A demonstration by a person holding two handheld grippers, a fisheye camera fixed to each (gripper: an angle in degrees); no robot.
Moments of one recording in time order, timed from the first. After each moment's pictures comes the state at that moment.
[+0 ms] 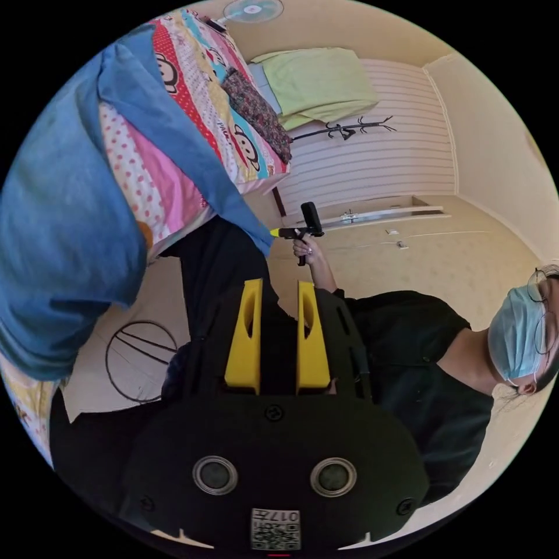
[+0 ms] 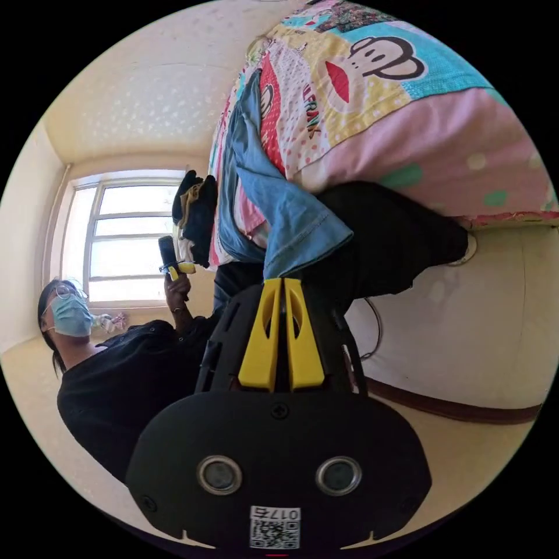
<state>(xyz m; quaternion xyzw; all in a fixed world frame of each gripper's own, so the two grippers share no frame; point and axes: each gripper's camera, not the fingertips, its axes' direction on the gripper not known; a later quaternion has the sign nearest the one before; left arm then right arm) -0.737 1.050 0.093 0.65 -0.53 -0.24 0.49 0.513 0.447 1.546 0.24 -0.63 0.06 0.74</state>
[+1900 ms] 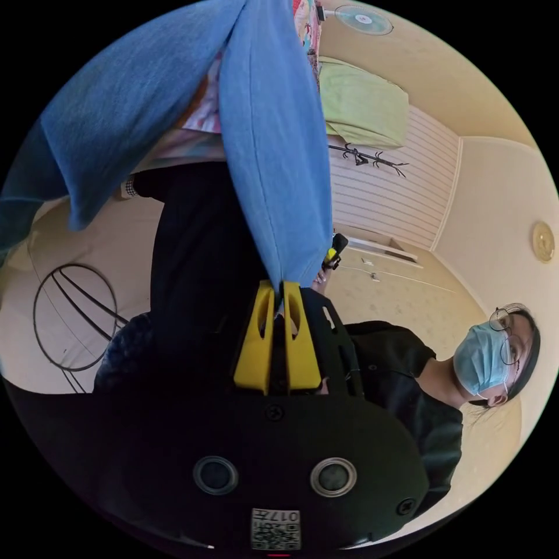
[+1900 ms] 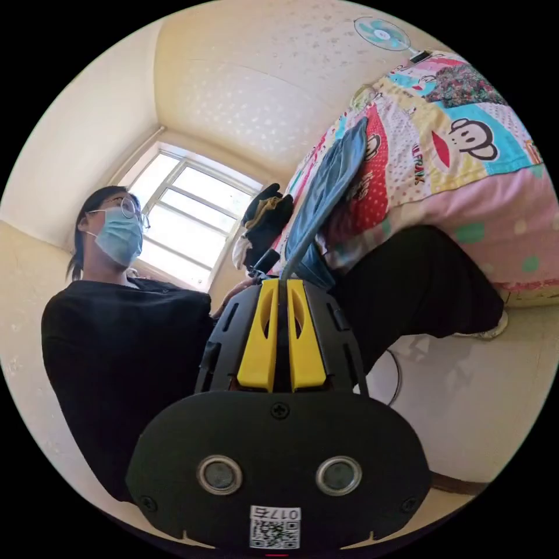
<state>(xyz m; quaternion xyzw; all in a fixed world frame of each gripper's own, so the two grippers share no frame) -0.847 1.208 0.044 0.76 -0.35 -0.21 0.51 0.443 0.589 1.521 0.44 -0.62 -0.03 0.65</state>
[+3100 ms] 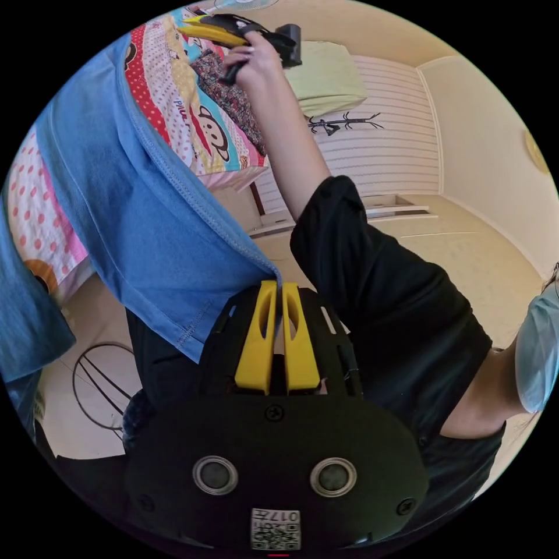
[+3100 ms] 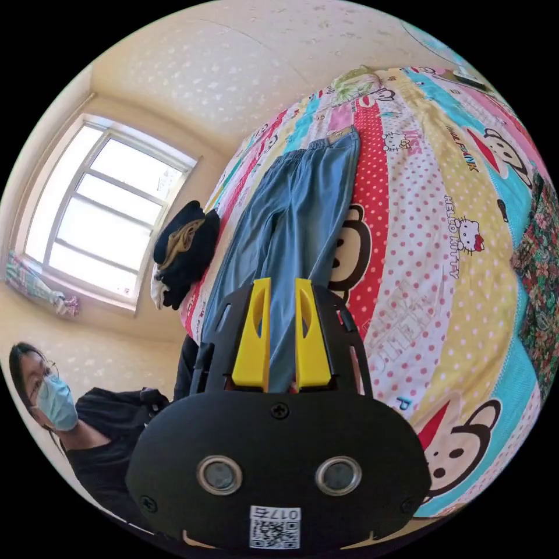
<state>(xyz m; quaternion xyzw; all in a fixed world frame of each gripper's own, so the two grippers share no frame) -0.780 1.062 0.029 0.67 -0.50 -0.19 0.52 0.498 0.163 1.294 0.35 -0.49 -0.03 0.80</state>
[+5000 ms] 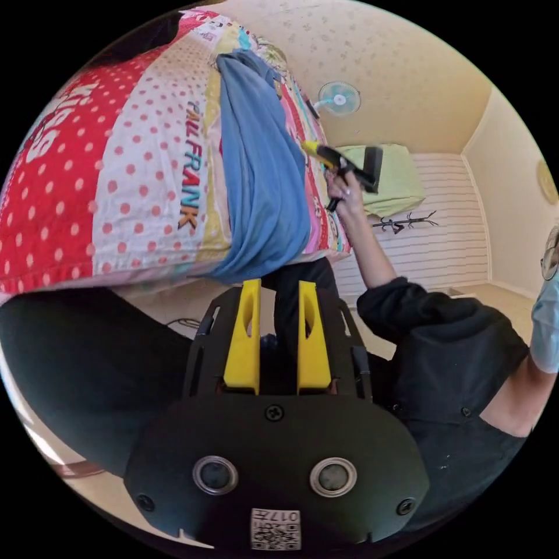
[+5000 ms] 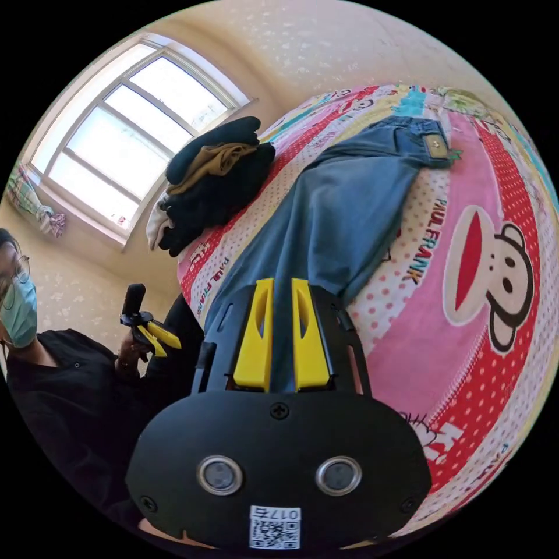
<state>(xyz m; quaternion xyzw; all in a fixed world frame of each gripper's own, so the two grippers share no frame) -0.653 1.179 0.307 0.79 -0.53 -0.24 0.22 0.280 0.077 1.272 0.38 -0.41 -0.18 0.81</state>
